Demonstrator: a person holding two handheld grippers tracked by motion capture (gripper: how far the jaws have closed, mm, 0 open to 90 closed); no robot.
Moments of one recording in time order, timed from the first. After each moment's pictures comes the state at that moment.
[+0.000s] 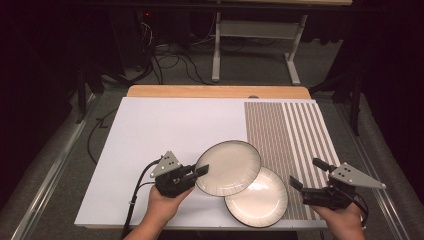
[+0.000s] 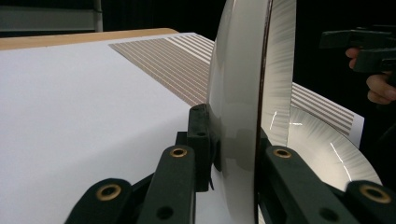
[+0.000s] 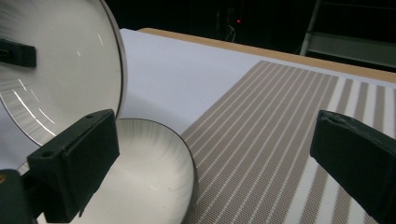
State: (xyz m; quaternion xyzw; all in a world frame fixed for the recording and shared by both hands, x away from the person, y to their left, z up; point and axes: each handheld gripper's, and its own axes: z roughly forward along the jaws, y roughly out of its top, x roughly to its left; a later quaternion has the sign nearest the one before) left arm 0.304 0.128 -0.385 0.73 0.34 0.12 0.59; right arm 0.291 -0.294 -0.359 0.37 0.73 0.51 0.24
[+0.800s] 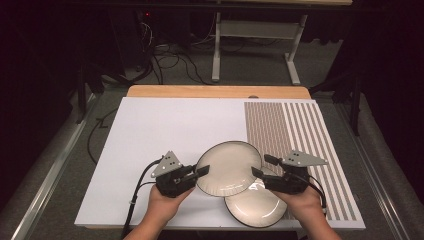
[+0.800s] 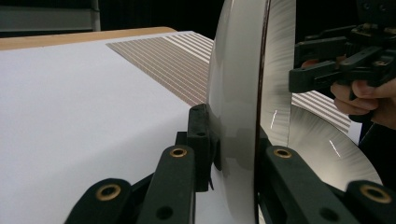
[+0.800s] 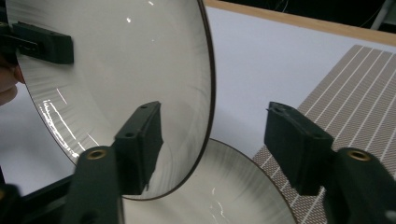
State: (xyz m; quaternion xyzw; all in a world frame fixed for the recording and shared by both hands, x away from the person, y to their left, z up) left arm 0.305 0.127 -0.385 0.73 0.34 0.12 0.58; right arm 0.328 -0.210 -0.368 0.34 0.79 0.49 0.16
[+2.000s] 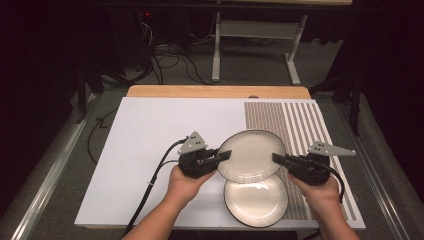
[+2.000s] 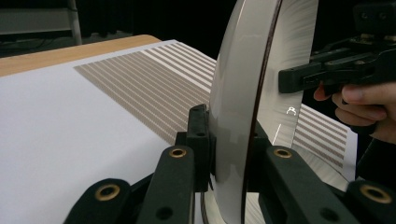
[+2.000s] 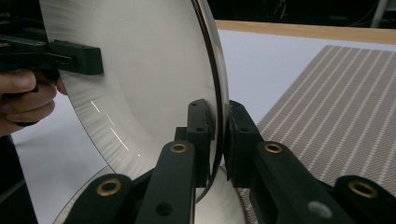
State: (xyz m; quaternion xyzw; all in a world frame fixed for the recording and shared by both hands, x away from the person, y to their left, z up) left arm 0.351 0.070 -0.351 0.75 0.31 0.10 0.58; right arm 0.344 -0.263 -0.351 0.38 0.75 0.53 0.12
